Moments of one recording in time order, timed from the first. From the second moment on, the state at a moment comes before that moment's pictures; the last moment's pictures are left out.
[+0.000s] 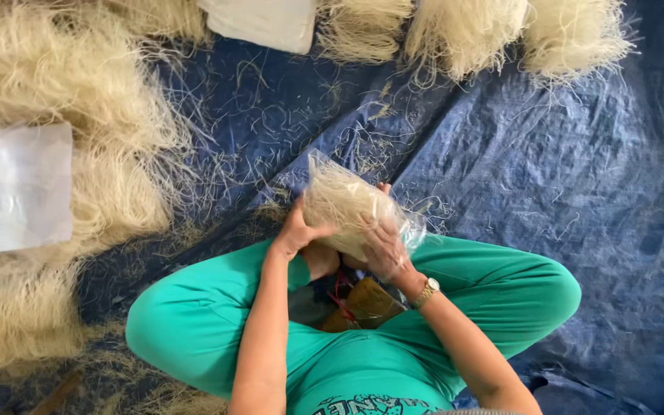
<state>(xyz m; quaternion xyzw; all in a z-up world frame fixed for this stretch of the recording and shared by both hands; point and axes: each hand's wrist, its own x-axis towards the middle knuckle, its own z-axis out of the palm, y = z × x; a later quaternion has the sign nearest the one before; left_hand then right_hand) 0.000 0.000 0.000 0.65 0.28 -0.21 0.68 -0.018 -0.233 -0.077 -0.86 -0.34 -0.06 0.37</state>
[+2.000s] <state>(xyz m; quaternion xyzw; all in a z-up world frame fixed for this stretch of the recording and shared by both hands) -0.018 -0.094 -0.051 0.93 0.05 0.01 0.36 0.021 -0.206 -0.046 -0.83 -0.22 0.22 0.46</state>
